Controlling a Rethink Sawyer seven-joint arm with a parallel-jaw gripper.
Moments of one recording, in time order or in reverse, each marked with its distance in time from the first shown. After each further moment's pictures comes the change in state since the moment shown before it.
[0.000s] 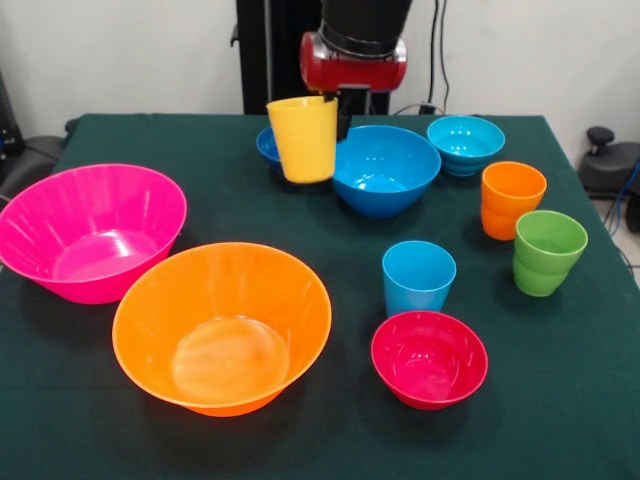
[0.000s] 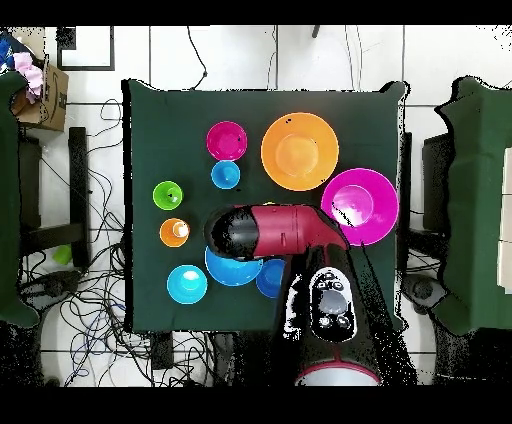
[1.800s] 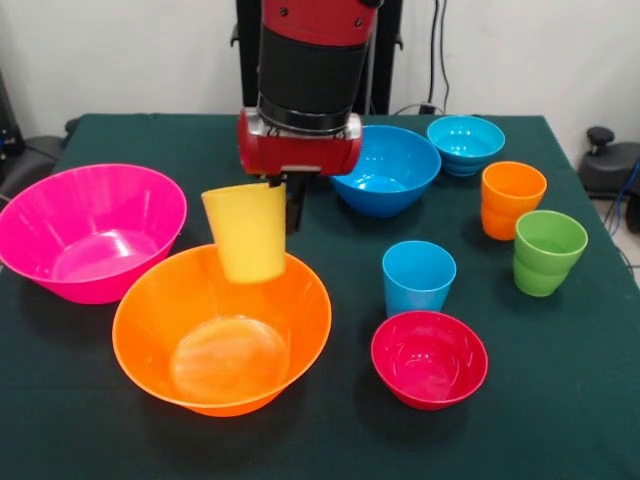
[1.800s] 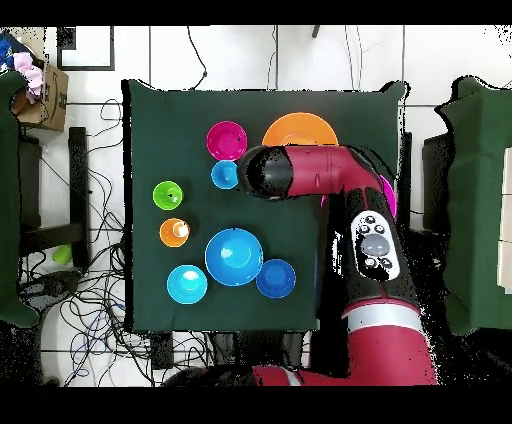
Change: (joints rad) arm -0.134 0.148 0.142 -0.326 -0.087 0.029 0.000
